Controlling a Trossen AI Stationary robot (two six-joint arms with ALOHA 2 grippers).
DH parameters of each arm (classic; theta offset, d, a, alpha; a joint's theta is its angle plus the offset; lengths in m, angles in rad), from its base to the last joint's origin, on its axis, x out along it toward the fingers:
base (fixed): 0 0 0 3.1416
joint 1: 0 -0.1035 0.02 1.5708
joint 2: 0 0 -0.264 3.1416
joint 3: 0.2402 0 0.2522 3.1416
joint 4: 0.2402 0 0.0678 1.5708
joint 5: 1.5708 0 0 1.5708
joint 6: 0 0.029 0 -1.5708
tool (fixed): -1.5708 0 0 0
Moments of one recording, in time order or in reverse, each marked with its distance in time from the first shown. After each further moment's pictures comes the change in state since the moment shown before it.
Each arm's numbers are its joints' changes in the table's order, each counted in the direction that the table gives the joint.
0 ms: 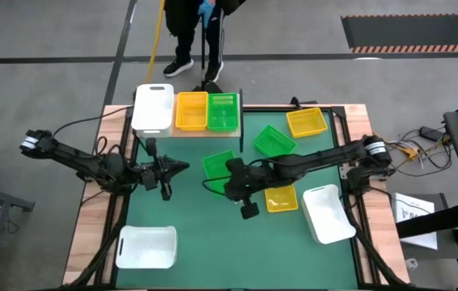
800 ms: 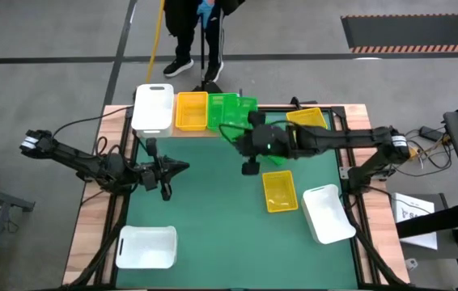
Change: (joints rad) left arm 0.000 0.000 -0.003 0.000 0.000 0.000; right arm 0.164 -0.196 0.022 -0.009 -0.340 -0.082
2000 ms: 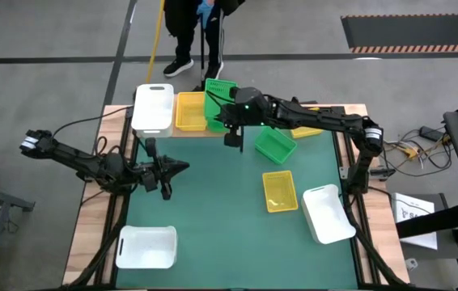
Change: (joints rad) left arm 0.000 -0.002 0.004 0.000 0.000 0.061; right arm 0.283 0.223 0.133 -0.175 0.357 -0.058
